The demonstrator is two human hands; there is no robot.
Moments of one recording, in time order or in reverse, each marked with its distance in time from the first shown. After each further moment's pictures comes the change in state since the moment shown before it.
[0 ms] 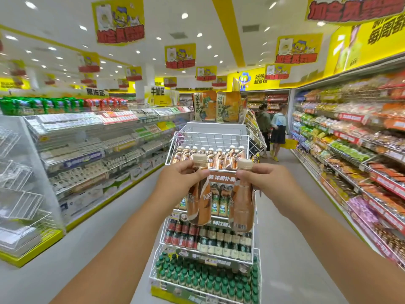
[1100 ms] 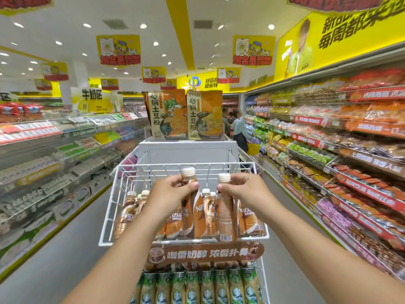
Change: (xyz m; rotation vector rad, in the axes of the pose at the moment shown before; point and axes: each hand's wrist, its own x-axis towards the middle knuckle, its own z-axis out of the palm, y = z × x) left_hand 0.511 -0.195 0.044 0.013 -0.212 -0.024; right_hand 0.477 0.213 0.055 -0.138 0.215 0.146
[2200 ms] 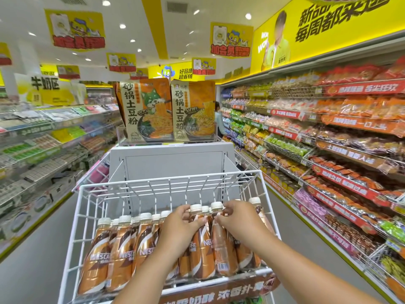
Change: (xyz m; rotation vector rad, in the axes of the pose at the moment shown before) left_hand 0.119 -0.113 0.049 0.110 -0.113 -0.099; right_hand 0.080 0.063 0.059 -0.569 0.134 0.202
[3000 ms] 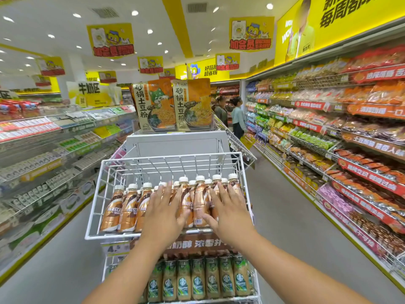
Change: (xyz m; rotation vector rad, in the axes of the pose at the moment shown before) left_hand -0.115 0.007 0.017 1.127 0.217 0.302; right_hand -0.090 0.065 -0.027 -0.551 -0.056 -0.404
